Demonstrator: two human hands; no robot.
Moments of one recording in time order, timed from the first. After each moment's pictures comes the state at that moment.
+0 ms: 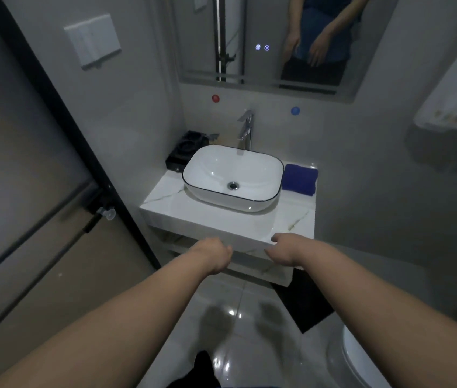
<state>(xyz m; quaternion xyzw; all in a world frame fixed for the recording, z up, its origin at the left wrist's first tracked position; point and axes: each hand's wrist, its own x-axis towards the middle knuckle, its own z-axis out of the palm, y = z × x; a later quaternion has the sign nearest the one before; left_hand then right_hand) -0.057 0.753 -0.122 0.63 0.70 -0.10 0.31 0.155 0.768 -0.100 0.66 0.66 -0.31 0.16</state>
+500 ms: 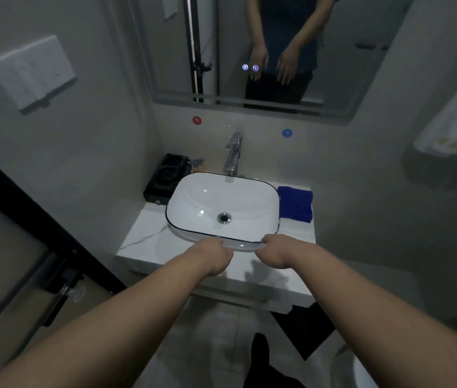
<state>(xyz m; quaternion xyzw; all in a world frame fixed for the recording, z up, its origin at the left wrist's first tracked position) -0.086 0.955 -0.114 0.68 0.65 -0.08 0.32 0.115 0.942 -0.079 0.69 0.63 -0.33 0.14</state>
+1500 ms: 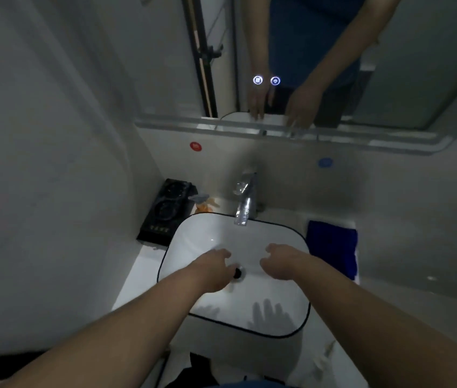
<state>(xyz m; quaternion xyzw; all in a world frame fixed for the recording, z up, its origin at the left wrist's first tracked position) -0.071 1.235 -0.169 0.65 0.65 -0.13 0.38 0.142 1.256 -0.186 0.66 0.60 -0.44 0.14</state>
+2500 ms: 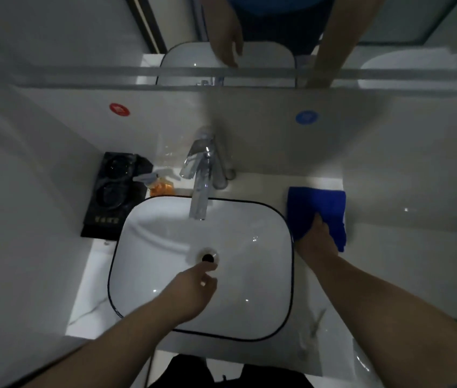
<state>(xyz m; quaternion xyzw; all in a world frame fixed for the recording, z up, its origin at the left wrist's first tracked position) -0.040 1.237 -0.256 0.57 0.65 -0.08 0.49 0.282 1.273 -0.370 0.86 0.36 -0.36 -0.03</state>
